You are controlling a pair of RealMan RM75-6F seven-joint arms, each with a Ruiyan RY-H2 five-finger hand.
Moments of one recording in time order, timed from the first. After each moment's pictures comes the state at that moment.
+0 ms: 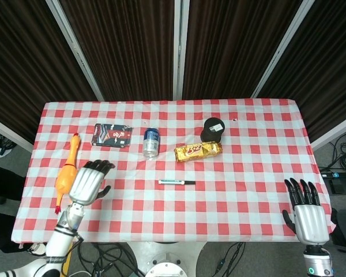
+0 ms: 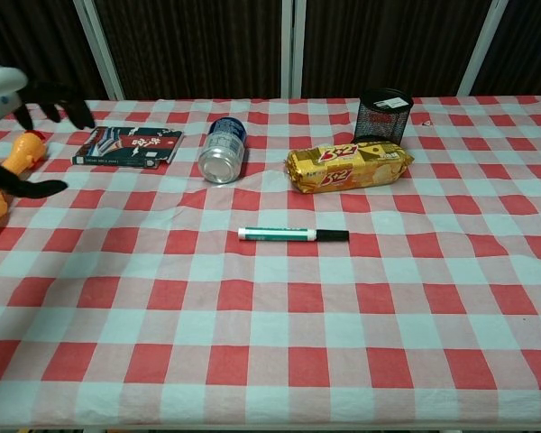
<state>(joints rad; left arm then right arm) -0.37 -1.51 -0.20 -1.74 1.38 1.19 0.62 -0.01 -1.33 0.03 -1.59 -1.60 1.57 -0.30</state>
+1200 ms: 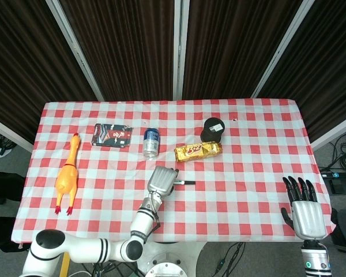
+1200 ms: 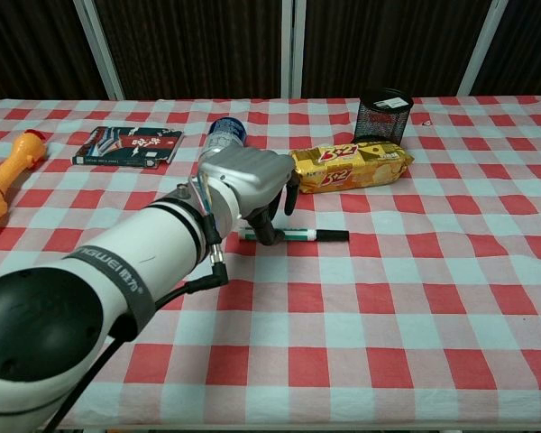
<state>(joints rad) -0.92 -2.09 -0.34 -1.37 0.71 1.11 1.04 0.02 -1.35 0.04 -1.58 -1.54 1.52 -0.31</state>
